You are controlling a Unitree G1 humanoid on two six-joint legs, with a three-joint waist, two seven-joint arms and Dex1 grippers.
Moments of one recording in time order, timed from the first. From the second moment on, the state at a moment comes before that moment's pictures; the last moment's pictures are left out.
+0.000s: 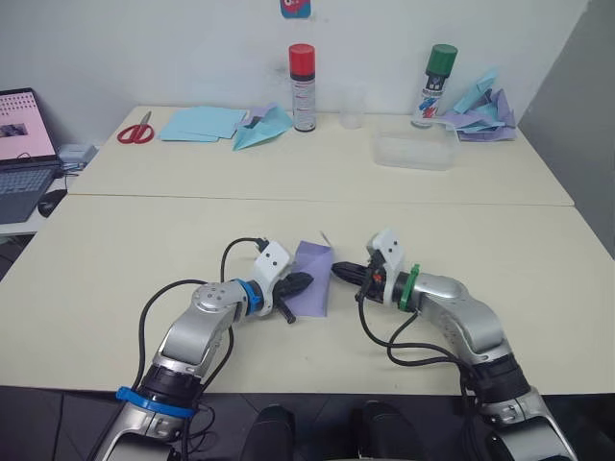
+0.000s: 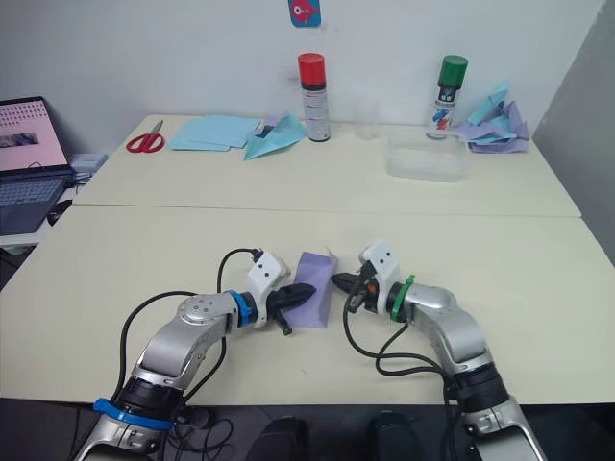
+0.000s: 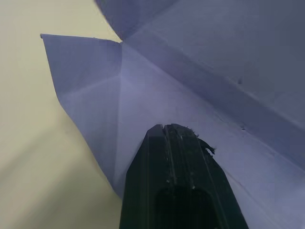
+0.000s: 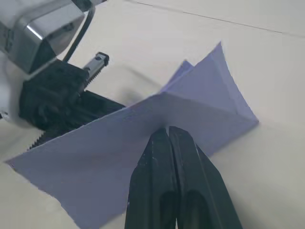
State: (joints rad) left arm -0.30 0.45 -0.19 -0.05 -0.18 0.52 -0.73; right arm -0.41 -0.23 0.23 -0.04 0.29 0.58 0.70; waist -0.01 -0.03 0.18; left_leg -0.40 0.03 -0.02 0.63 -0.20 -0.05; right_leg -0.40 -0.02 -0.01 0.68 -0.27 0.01
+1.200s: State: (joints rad) left arm -0.33 0.56 0.14 -0.13 -0.46 0.62 -0.79; right arm -0.54 -0.16 0.37 0.25 0.09 0.40 0.72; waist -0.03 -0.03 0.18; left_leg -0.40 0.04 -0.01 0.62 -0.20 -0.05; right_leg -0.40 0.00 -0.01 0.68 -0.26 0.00
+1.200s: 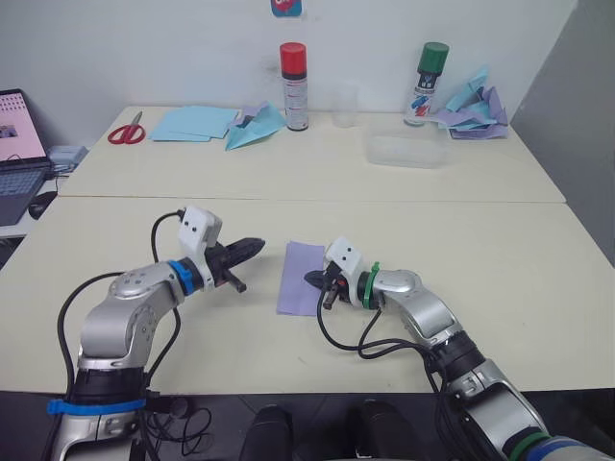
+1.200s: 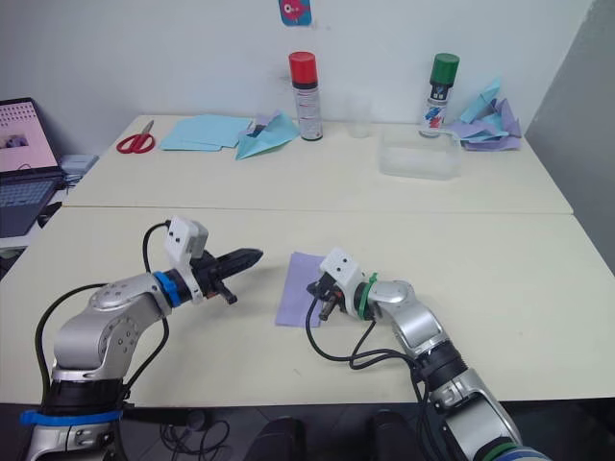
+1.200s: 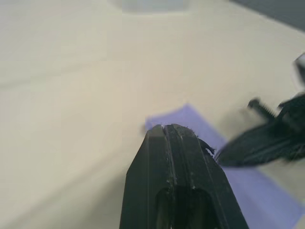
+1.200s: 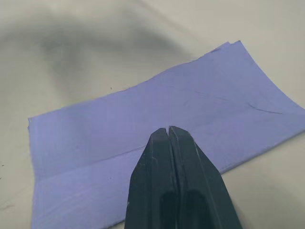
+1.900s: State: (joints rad) left arm -0.33 0.51 -0.16 0.00 -0.23 0.50 -0.78; right arm -0.57 -0.21 0.28 0.18 0.18 0.46 0.81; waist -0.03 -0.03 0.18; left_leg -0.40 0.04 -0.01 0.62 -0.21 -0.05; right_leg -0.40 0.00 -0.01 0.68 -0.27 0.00
